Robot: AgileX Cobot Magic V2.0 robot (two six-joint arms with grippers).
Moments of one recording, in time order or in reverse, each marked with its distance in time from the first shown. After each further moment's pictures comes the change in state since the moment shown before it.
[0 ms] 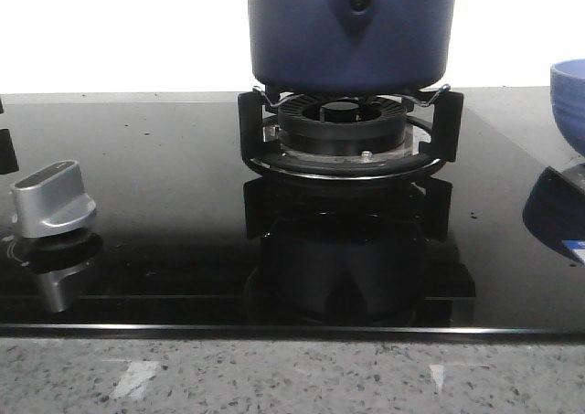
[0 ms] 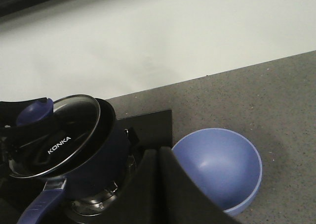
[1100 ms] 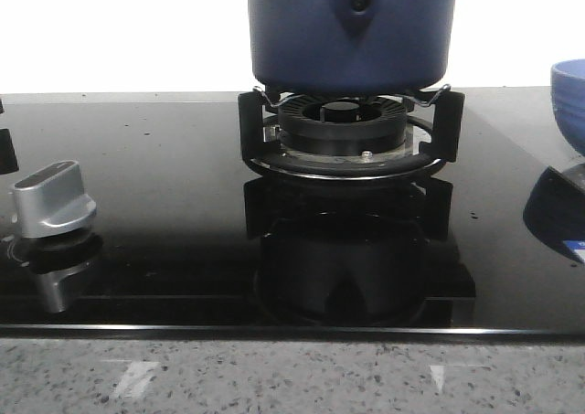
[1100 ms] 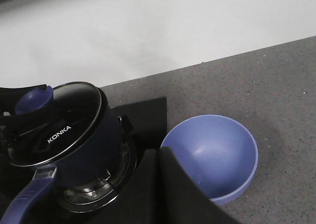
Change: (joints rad) left arm -0.009 0.044 -0.023 -0.019 0.023 0.061; right arm 0.000 -0.005 0.045 0.001 0.008 -0.004
